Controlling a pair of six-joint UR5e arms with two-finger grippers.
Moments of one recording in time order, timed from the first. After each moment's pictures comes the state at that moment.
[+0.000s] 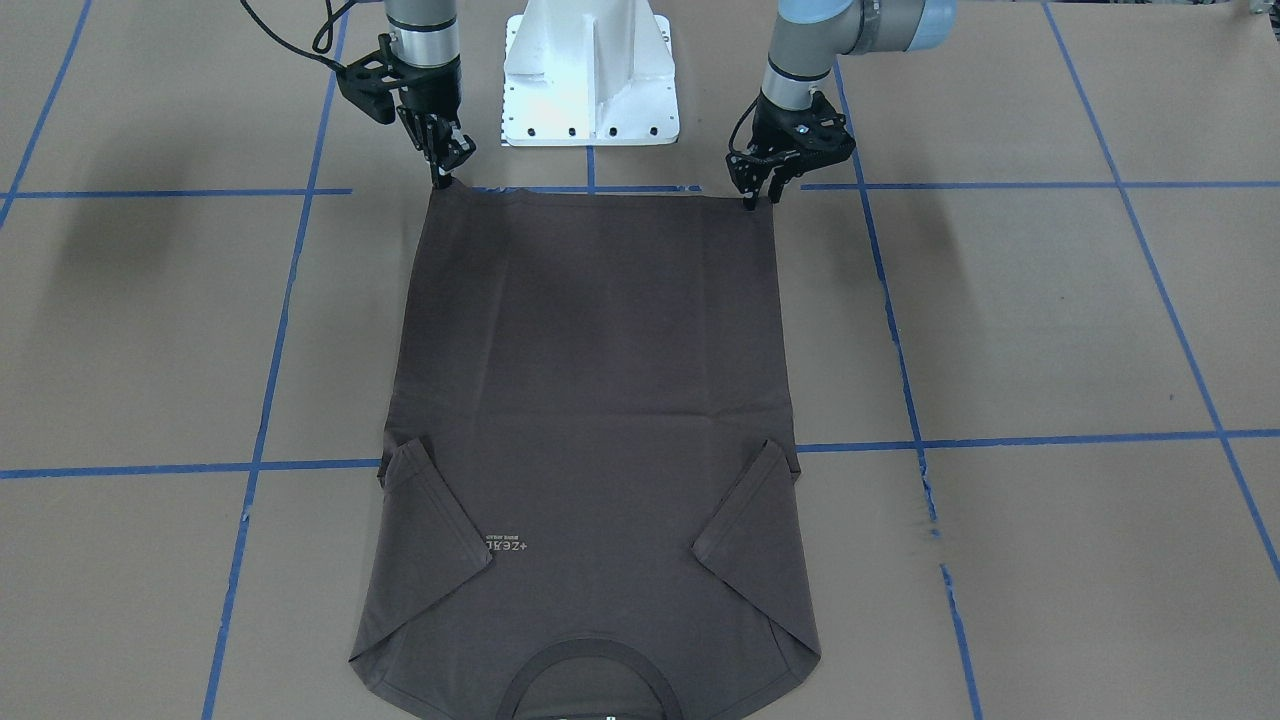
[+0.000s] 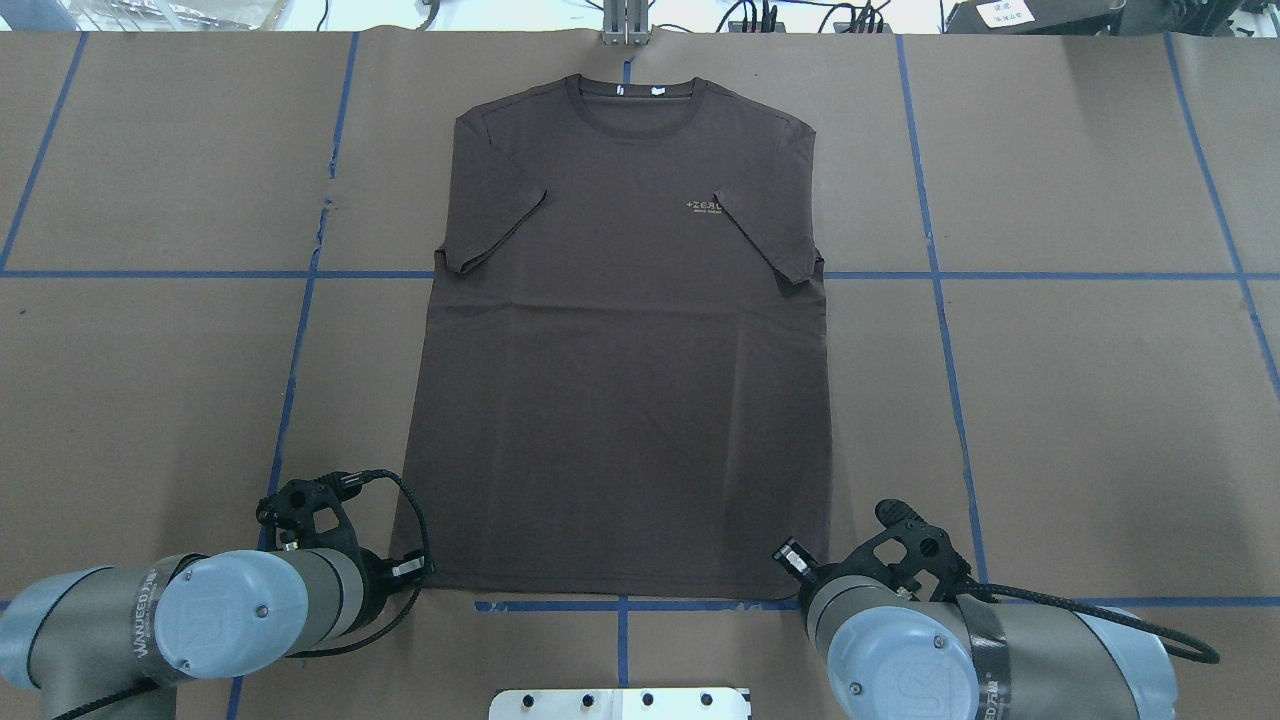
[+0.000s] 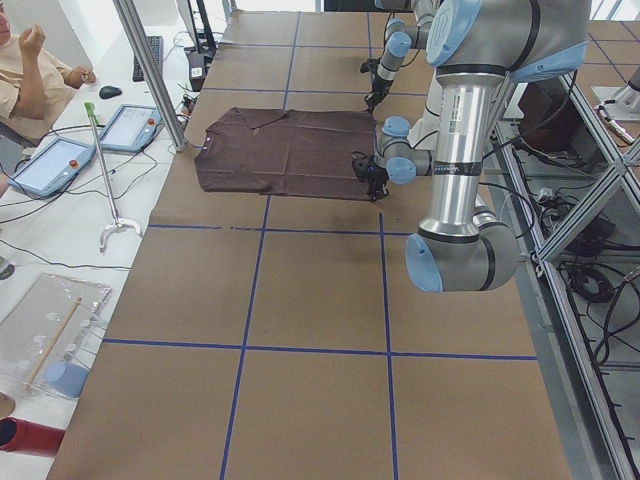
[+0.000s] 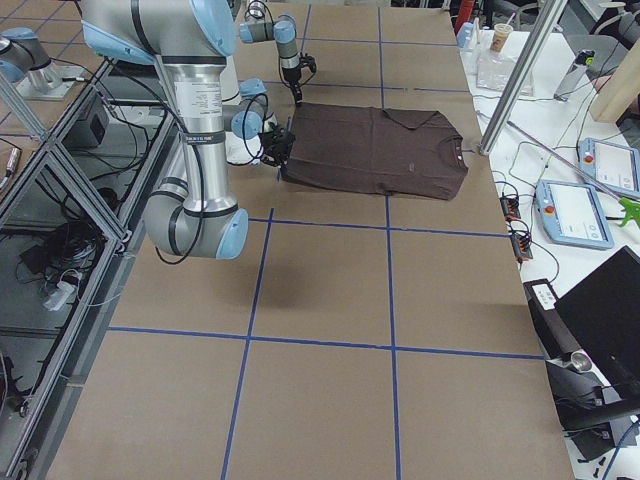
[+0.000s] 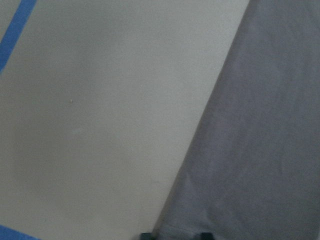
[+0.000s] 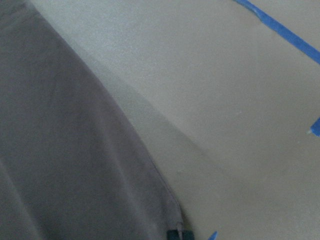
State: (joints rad) left arm -0.17 -1.71 -2.02 -1.82 -1.55 -1.81; right arm 0.08 -1.33 2.13 -1.68 1.38 2.34
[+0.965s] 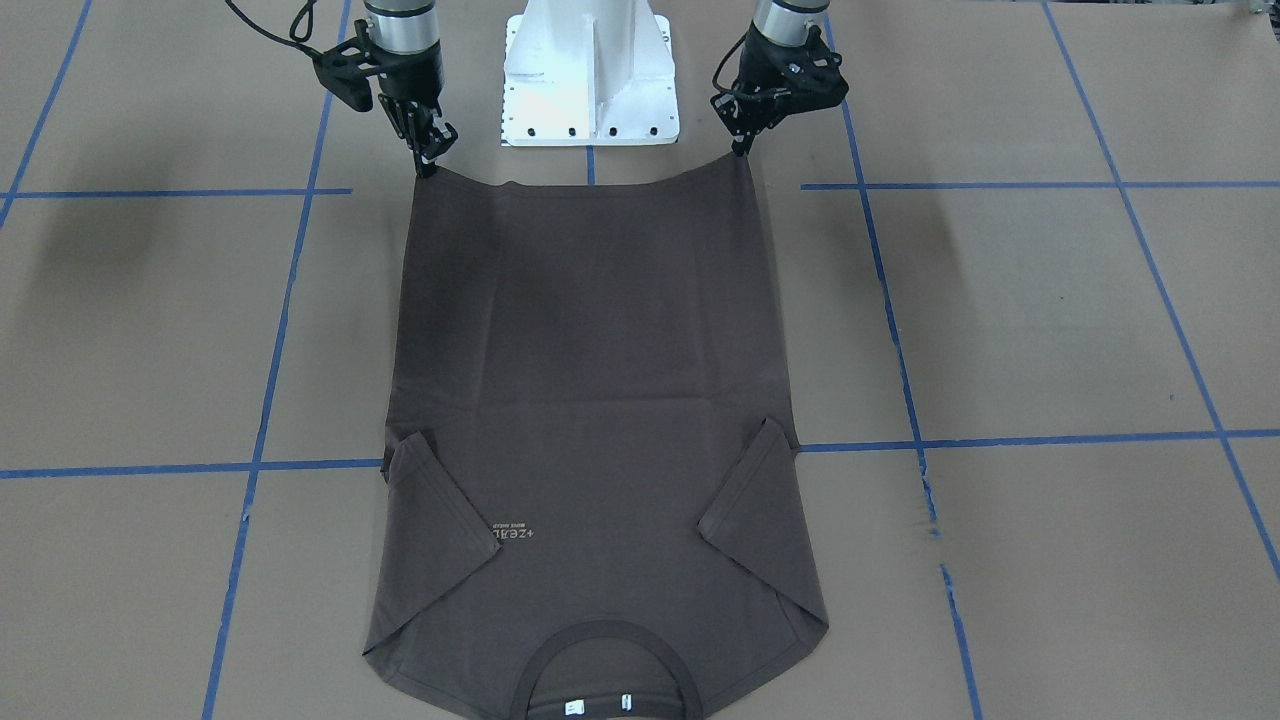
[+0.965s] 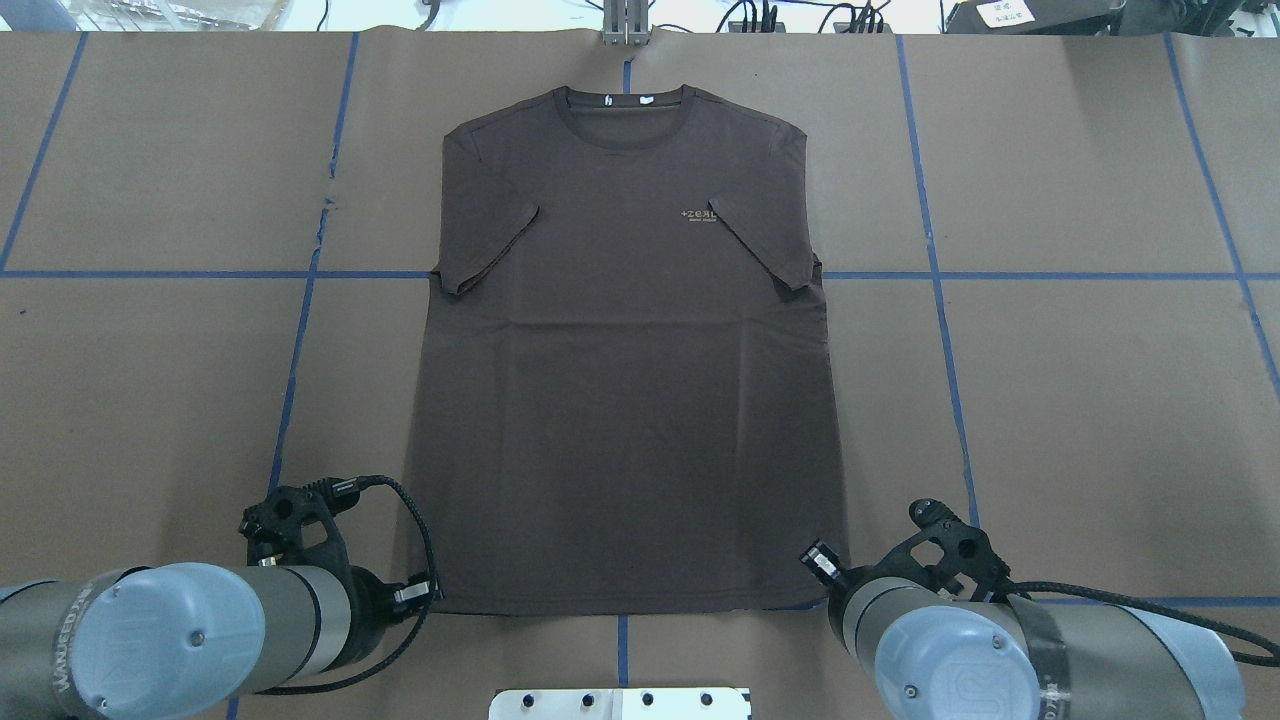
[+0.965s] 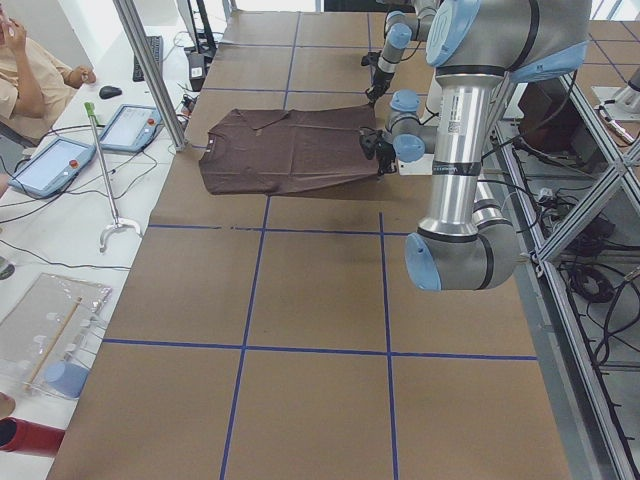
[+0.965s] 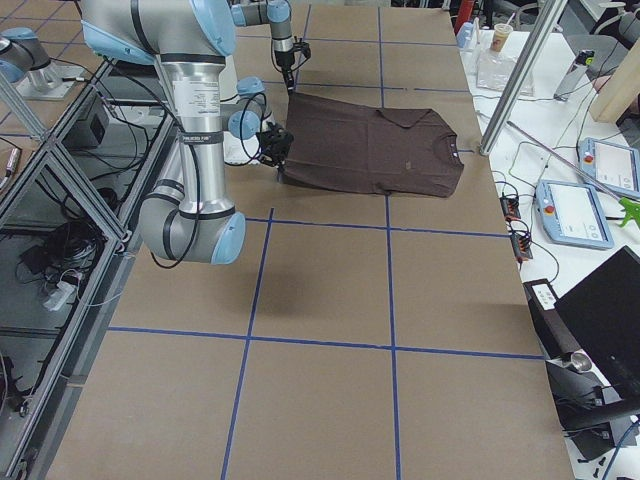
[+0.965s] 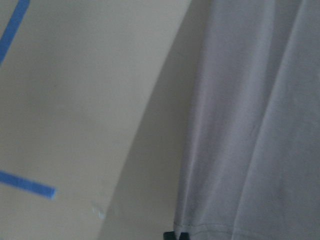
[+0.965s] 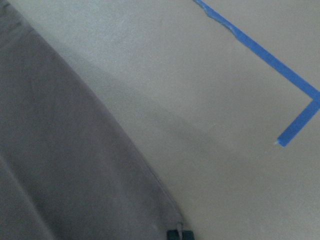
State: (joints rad) left arm -0.12 -1.72 -2.23 -1.71 -1.60 -1.86; right arm 0.07 -1.41 2.22 -1.69 1.40 2.34
